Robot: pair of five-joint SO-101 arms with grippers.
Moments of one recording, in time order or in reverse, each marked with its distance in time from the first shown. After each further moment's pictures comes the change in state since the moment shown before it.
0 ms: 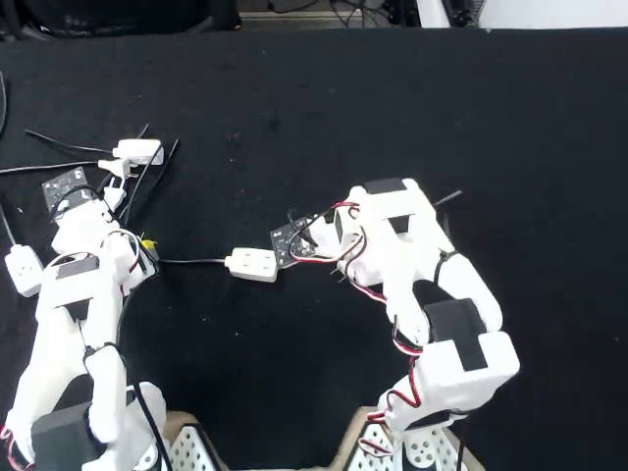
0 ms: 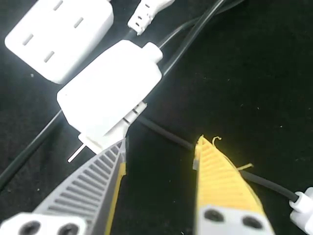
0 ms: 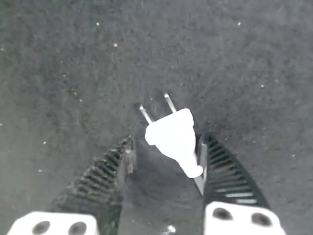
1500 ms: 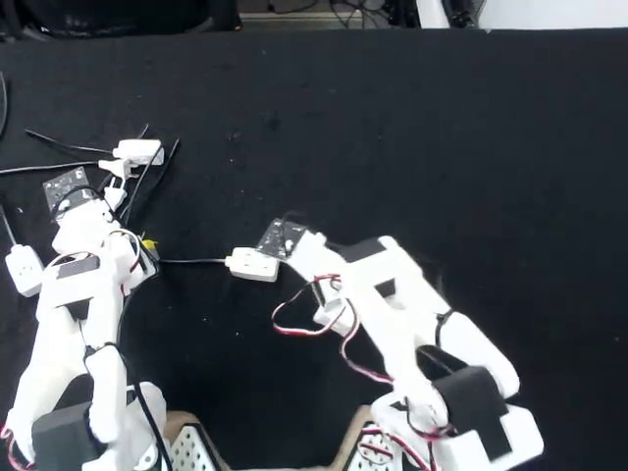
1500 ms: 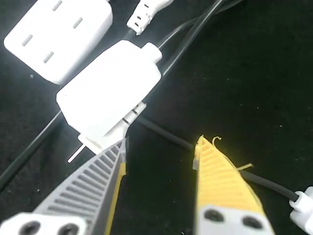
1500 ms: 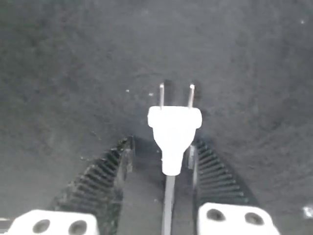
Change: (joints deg) left arm 0.1 0.0 0.0 0.0 0.0; right arm -12.0 -21.3 25.8 -9.0 -54.3
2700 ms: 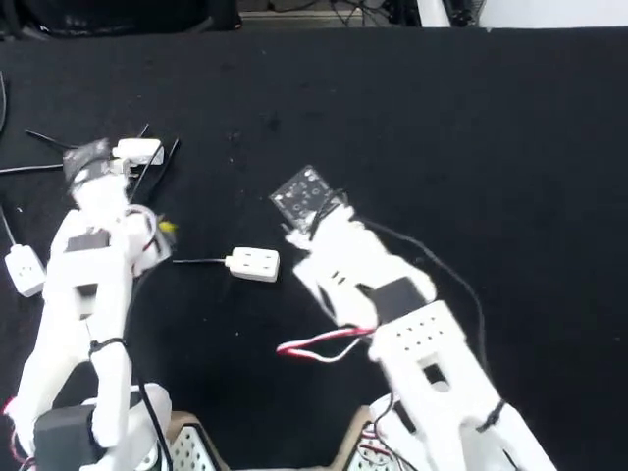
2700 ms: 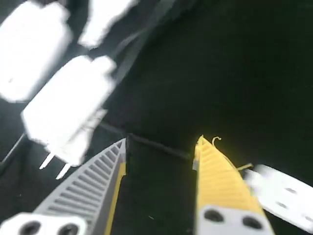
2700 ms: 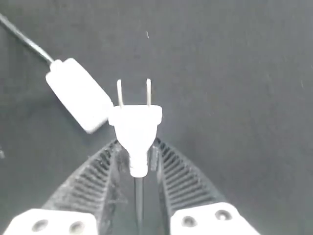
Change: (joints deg) left arm 7.4 -0.2 -11.8 12.8 0.0; right arm -2.5 -34.5 8.3 -13.6 -20.5
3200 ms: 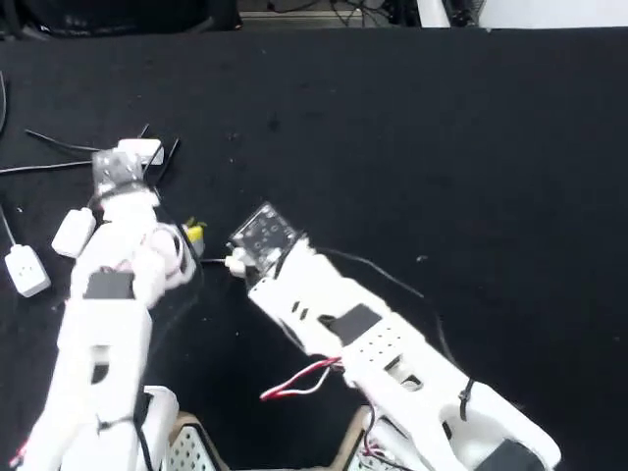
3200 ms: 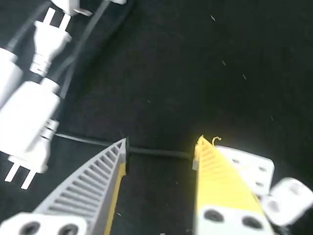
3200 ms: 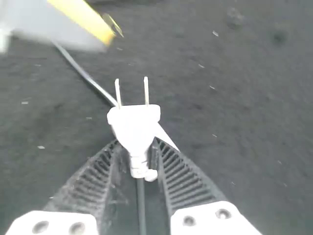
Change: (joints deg) left arm 9.1 -22.6 13.5 -3.4 0.0; right arm -13.4 8.2 11.4 -28.4 -6.0
